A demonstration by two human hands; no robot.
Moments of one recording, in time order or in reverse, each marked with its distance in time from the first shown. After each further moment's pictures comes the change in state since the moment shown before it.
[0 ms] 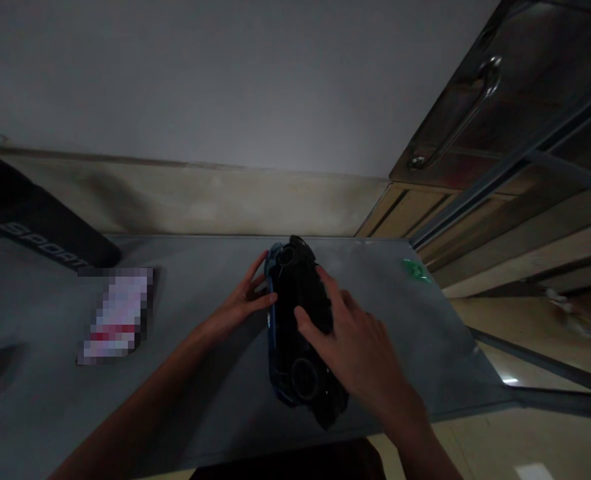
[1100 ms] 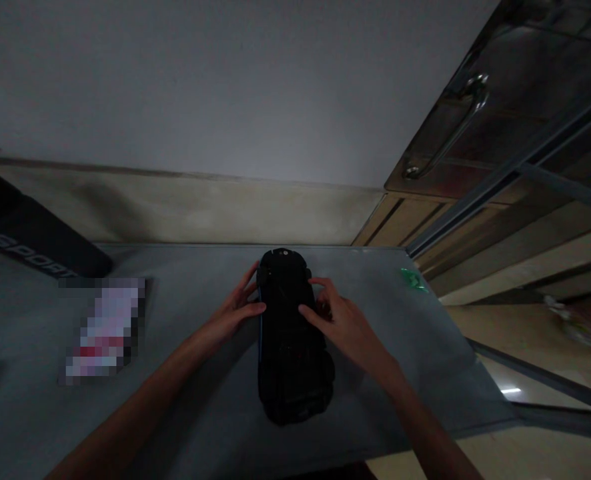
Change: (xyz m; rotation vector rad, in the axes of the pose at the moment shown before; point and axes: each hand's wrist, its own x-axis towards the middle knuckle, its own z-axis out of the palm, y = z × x) left_hand 0.005 -0.012 -0.010 -0.046 0.093 0.002; right_hand 0.057 0.062 0.021 0.143 -0.142 -0.213
